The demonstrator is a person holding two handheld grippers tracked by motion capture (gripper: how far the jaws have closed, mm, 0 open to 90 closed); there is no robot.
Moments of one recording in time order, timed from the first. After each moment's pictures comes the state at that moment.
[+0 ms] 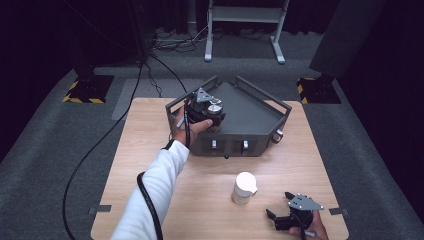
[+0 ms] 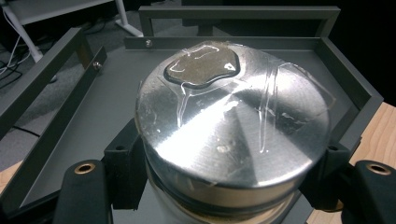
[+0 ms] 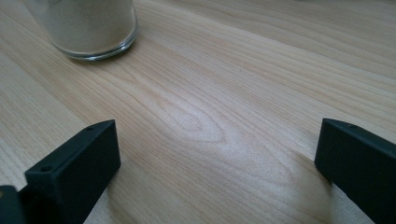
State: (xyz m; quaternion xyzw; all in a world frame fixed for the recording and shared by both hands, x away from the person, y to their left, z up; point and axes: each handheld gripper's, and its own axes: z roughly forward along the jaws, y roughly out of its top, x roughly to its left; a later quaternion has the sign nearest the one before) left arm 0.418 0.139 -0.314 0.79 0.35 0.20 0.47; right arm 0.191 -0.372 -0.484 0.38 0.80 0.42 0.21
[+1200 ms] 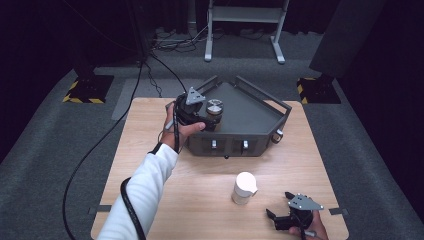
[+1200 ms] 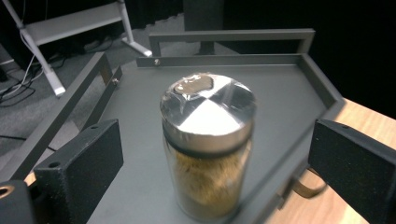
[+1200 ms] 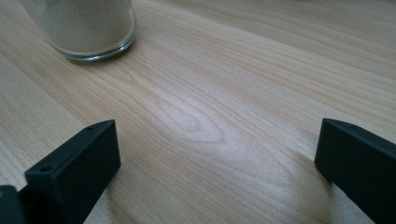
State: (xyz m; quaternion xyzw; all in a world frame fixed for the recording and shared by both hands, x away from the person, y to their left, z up) left arm 0.374 0.170 -0.296 0.77 0.33 0.23 0.50; right arm 0.190 -0.371 -0.484 0.38 0.80 0.42 0.21
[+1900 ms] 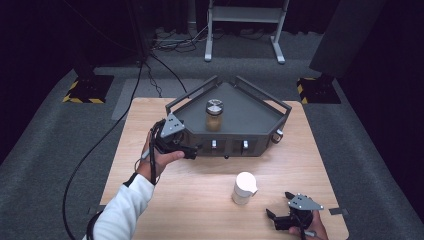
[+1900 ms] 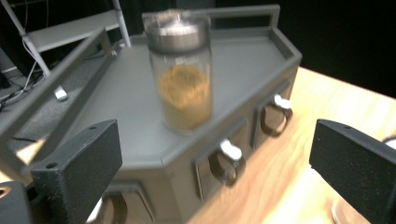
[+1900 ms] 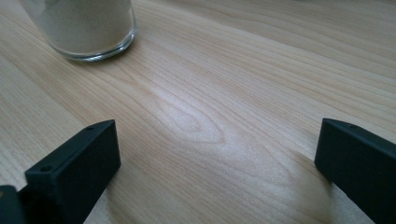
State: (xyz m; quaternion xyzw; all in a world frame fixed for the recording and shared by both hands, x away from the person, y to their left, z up) left arm 0.299 0.216 -0.329 0.77 0.31 0.23 0.50; right arm 0.190 -0.371 -0.484 0.38 0.80 0.42 0.21
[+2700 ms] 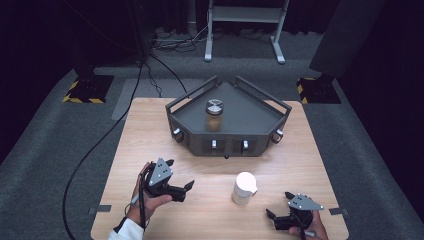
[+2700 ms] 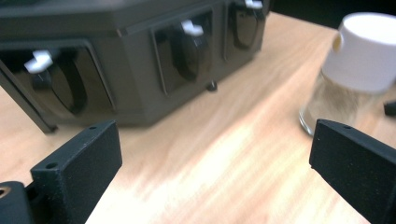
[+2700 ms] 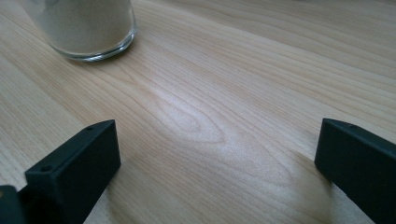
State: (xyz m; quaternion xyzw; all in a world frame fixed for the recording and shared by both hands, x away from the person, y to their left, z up) left arm 0.228 0.241 -0.411 0.78 0.32 0.21 0.49; right arm 0.190 -0.371 -0.484 0.38 0.80 0.42 0.21
